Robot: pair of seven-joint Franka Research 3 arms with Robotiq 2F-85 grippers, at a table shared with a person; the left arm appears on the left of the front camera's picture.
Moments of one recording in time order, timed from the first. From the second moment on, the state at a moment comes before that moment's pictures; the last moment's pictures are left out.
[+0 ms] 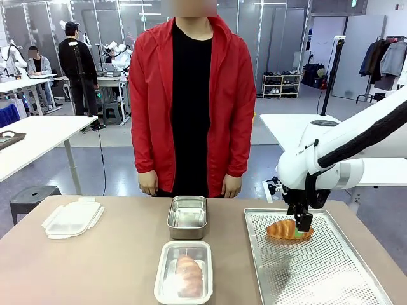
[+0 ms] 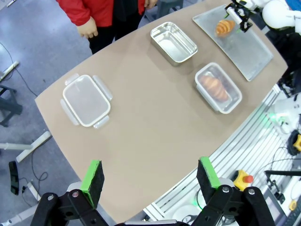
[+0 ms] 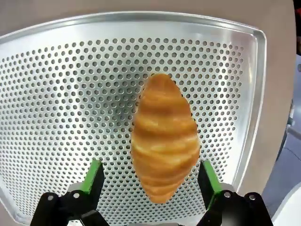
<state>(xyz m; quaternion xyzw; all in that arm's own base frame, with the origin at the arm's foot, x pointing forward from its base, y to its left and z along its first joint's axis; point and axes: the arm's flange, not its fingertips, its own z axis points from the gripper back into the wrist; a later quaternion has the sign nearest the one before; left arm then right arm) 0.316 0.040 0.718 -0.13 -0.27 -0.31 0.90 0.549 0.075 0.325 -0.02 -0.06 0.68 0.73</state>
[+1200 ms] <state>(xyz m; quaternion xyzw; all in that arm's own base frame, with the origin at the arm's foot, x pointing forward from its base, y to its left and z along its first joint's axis) 0.316 0.040 0.718 -0.13 -0.27 -0.31 0.90 0.575 0.071 0.294 -0.01 -0.05 0.67 0.74</state>
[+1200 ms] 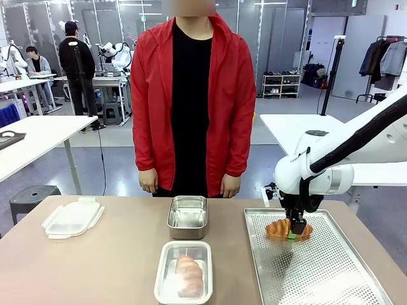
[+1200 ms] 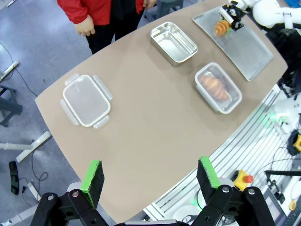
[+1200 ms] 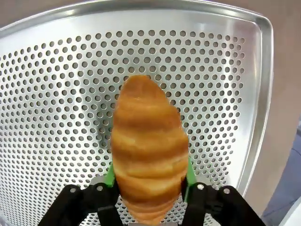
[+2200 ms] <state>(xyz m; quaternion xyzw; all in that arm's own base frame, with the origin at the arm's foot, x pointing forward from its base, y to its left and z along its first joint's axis) 0.316 0.040 0.718 -0.13 -0.27 -0.31 0.90 0.508 0.223 0.433 -0.01 -0.06 0.65 0.76</state>
